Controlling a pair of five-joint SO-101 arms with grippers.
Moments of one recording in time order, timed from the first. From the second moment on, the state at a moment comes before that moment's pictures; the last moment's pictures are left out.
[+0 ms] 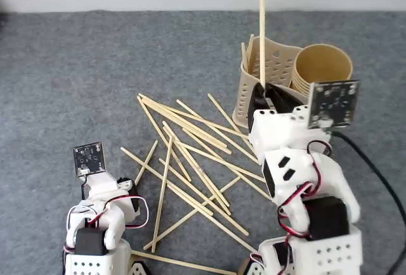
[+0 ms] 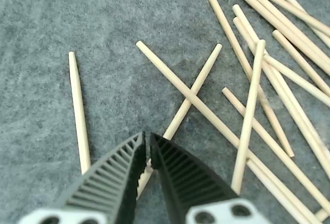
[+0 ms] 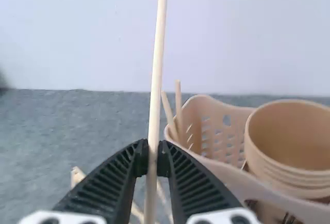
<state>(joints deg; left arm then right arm) -2.7 -103.3 96.8 72.0 23.6 -12.5 -65.5 43.5 45.4 -5.9</state>
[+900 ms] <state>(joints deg) -2.7 -103.3 96.8 72.0 23.6 -8.9 -58.9 72.4 -22.2 3.1</state>
